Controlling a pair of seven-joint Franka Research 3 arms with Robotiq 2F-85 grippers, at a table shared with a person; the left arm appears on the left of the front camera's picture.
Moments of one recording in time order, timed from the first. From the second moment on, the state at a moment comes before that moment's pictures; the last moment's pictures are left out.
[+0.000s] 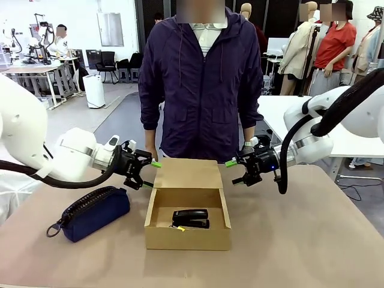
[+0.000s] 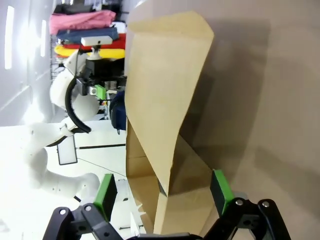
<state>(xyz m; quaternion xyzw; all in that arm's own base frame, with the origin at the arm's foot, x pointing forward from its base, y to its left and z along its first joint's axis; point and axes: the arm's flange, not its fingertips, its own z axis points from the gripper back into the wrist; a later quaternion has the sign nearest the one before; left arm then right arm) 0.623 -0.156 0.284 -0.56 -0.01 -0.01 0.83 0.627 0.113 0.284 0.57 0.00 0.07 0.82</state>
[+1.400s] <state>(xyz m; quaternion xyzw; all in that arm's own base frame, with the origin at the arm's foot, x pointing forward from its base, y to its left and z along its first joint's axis) 0.627 -0.186 0.283 -0.62 0.00 -0.11 0.78 0.656 0.148 0.268 0.62 0.00 0.11 0.78</state>
